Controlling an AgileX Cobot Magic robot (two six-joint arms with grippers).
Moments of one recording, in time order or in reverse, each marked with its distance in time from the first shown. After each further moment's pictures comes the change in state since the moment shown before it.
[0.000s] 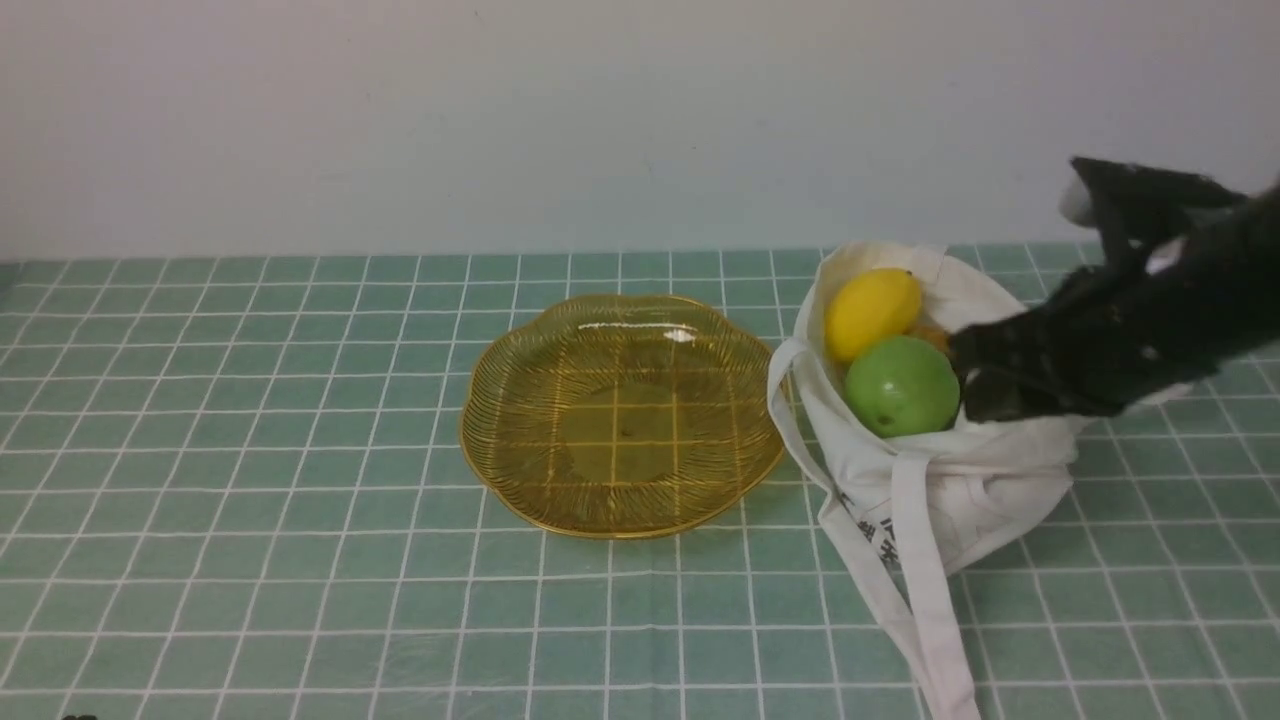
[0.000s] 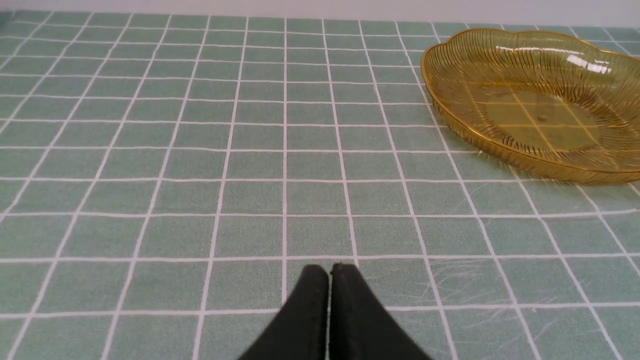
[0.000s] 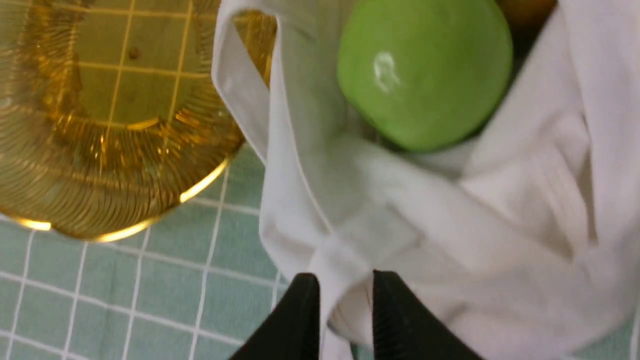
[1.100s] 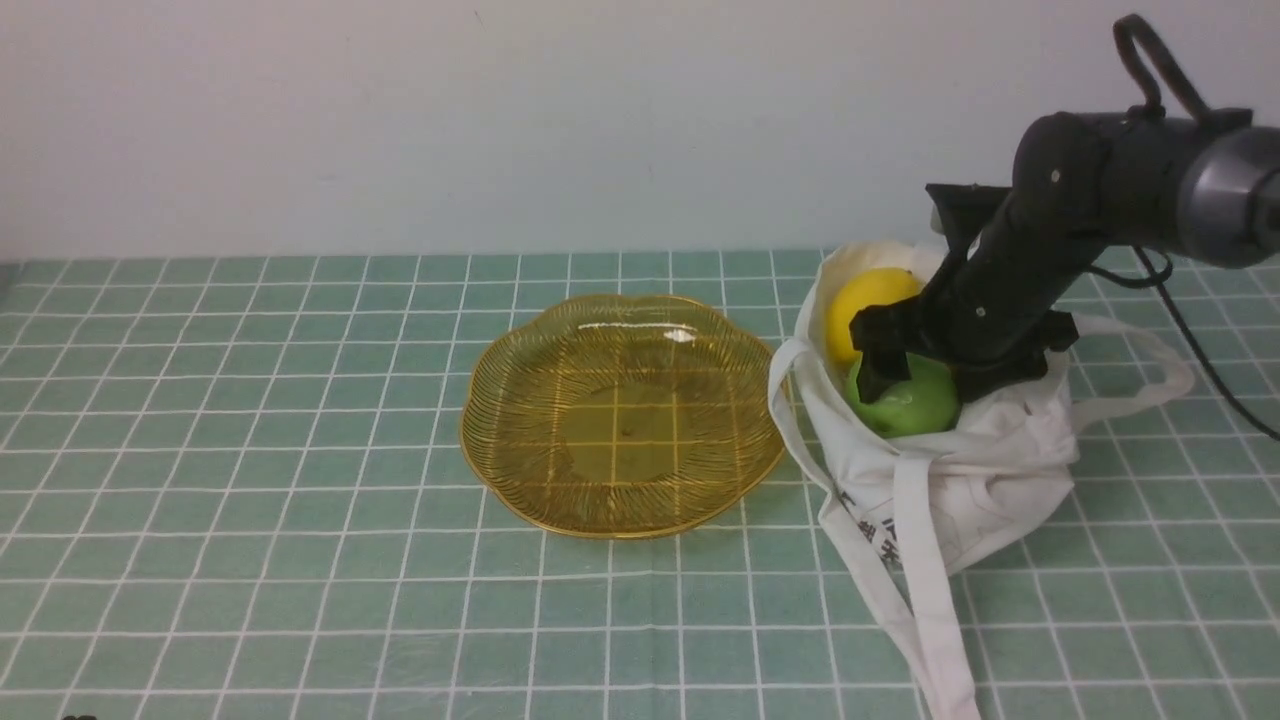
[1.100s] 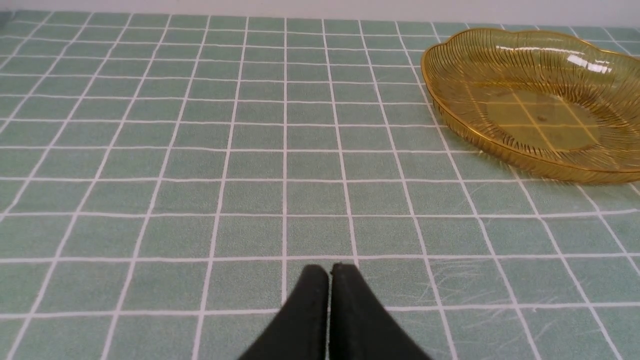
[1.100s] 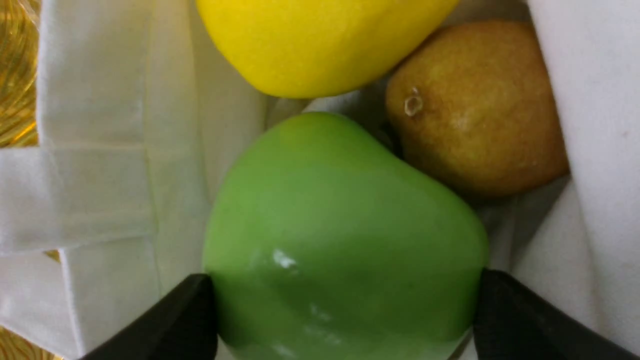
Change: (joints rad) right arm 0.016 0.457 -0.400 -0.191 0.082 0.175; left arm 0.000 0.000 0.000 0.000 0.000 0.000
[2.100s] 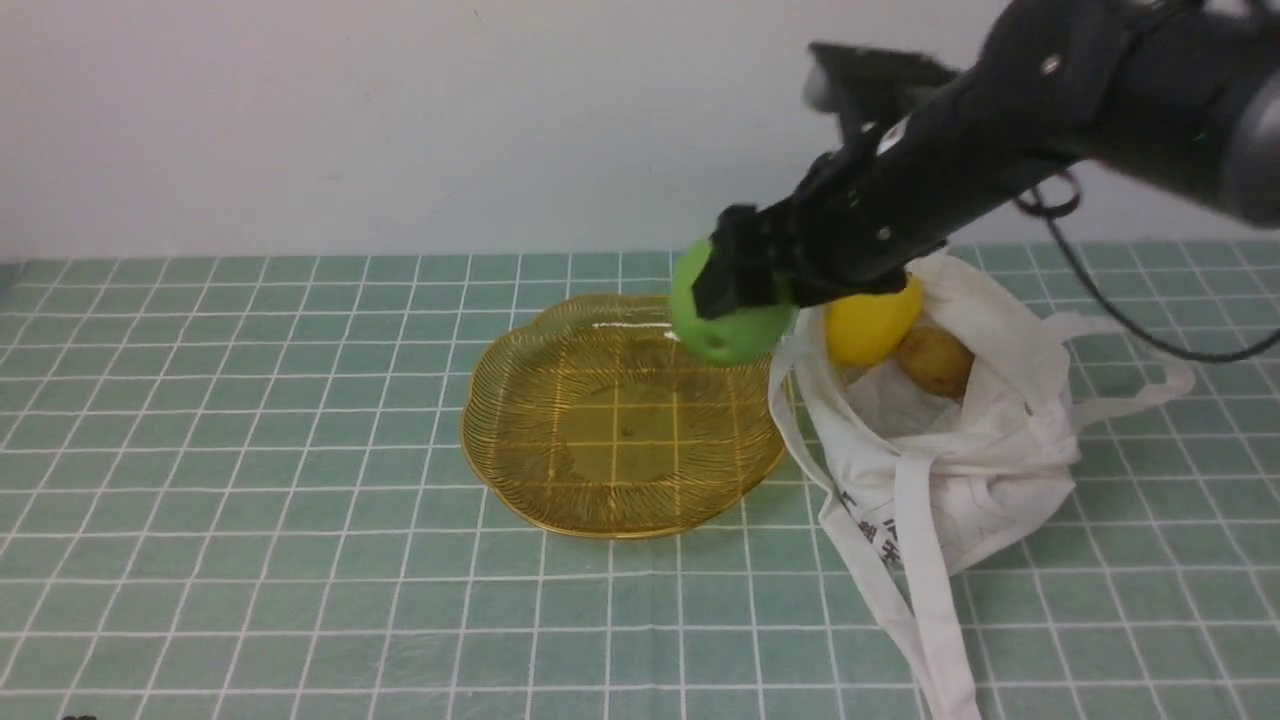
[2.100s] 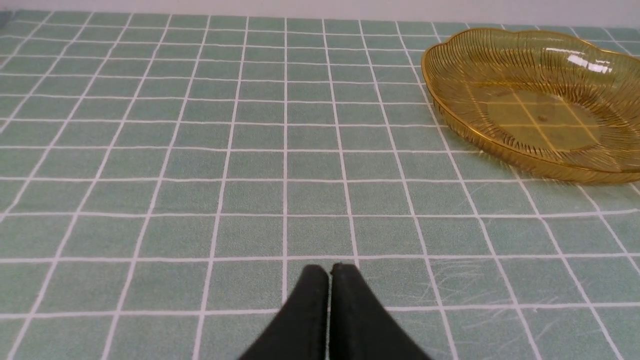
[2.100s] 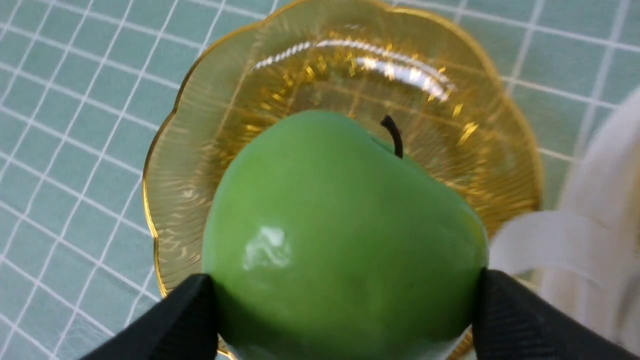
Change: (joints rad) right arm 0.221 -0.154 -0.002 0.266 -0.107 -0.236; left arm 0.000 0.000 0.000 0.000 0.000 0.000
